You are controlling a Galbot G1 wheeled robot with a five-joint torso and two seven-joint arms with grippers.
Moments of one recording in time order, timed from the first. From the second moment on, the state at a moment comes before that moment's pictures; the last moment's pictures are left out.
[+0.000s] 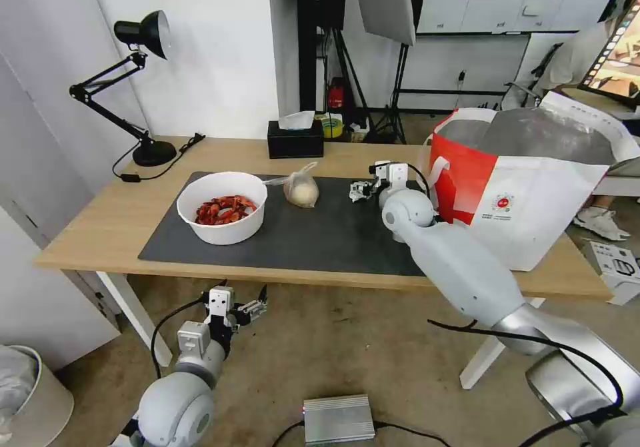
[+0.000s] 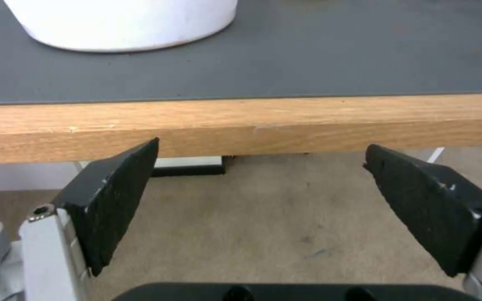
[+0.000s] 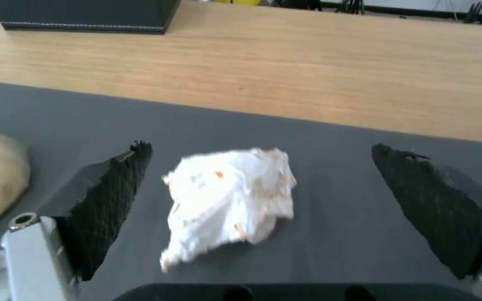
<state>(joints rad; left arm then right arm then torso) 1.43 -1.07 -0.29 -2.06 -0.43 0.25 -0.27 -0.25 1.24 -0.23 1.16 0.85 -0.48 0.42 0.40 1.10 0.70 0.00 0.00</state>
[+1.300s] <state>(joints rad) 1.39 -1.06 -0.27 -2.02 -0.44 0.23 -0.26 -0.17 1.41 -0.19 0.93 0.82 -0.59 0.50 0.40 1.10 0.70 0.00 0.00</state>
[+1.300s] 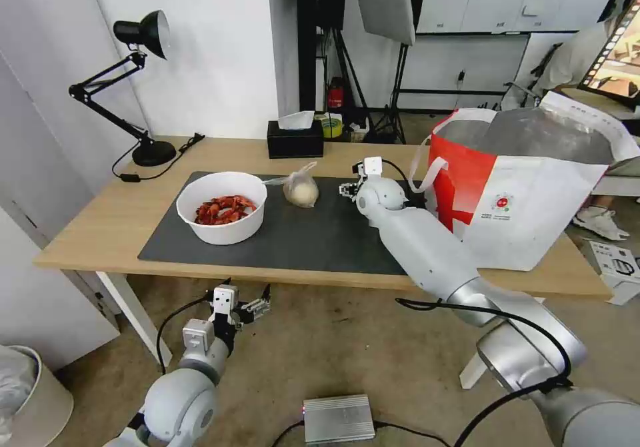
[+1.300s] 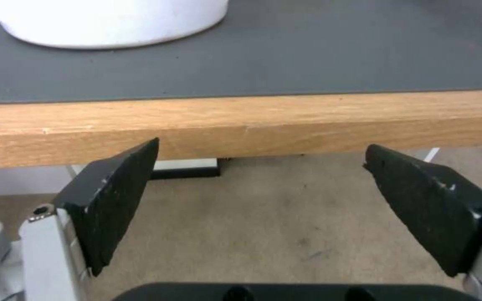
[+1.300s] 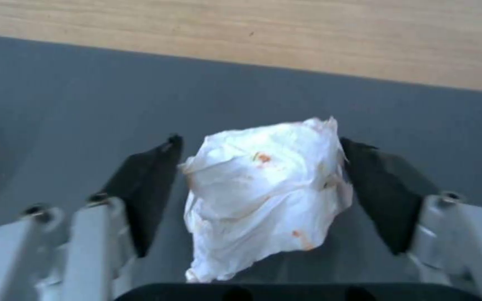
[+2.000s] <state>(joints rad) 1.39 -1.07 -0.26 -2.02 -0.44 0.22 -0.26 -0.20 1.37 -0.19 1.04 0.87 -0.61 0.55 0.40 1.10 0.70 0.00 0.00</state>
